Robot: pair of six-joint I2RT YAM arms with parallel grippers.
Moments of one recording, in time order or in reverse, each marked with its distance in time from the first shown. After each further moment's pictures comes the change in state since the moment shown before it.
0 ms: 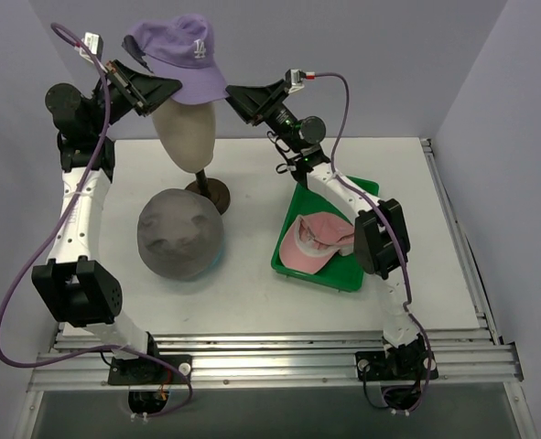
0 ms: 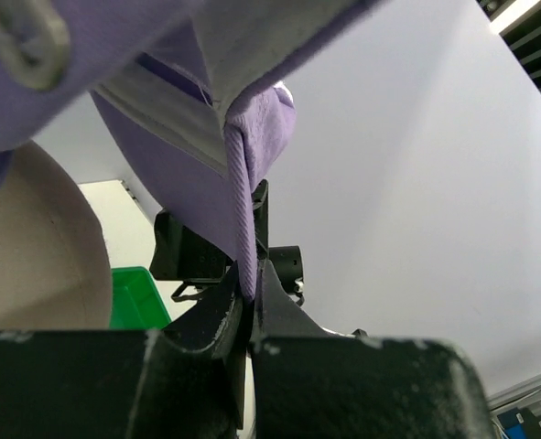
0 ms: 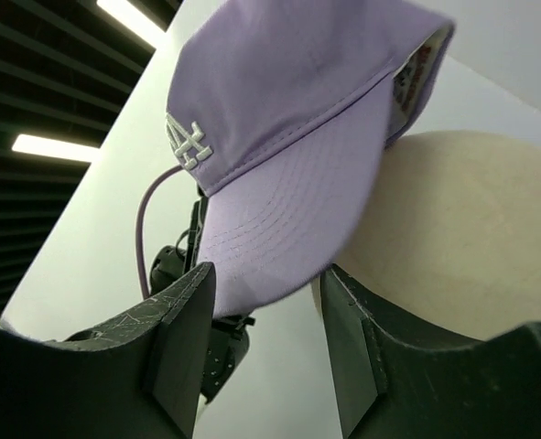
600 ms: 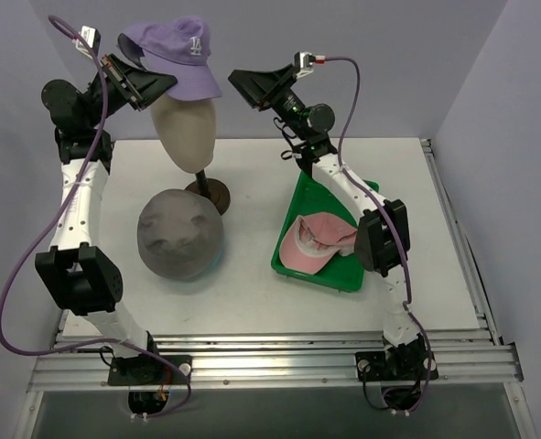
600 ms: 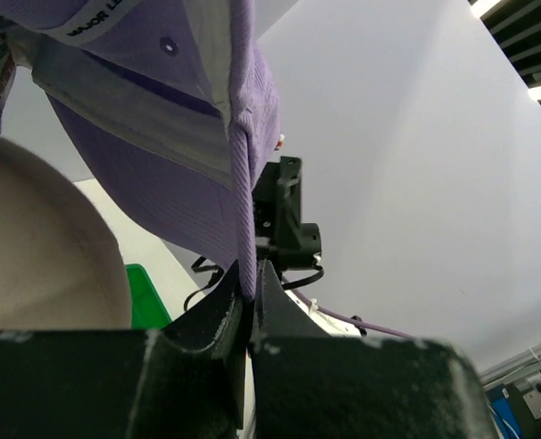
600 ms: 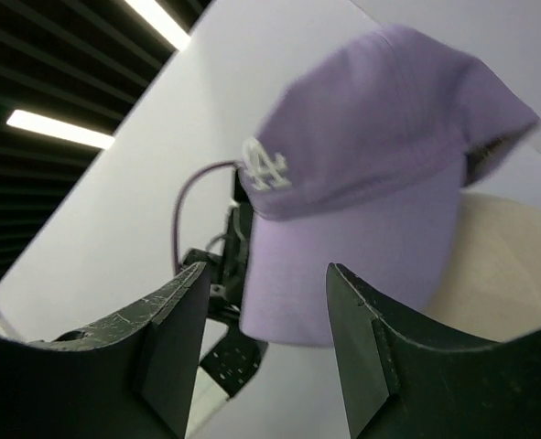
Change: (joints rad) left arm 0.044 0.079 0.075 0.096 0.072 -0.094; right arm -0.038 0.027 0.161 -0.043 -0.032 -0.031
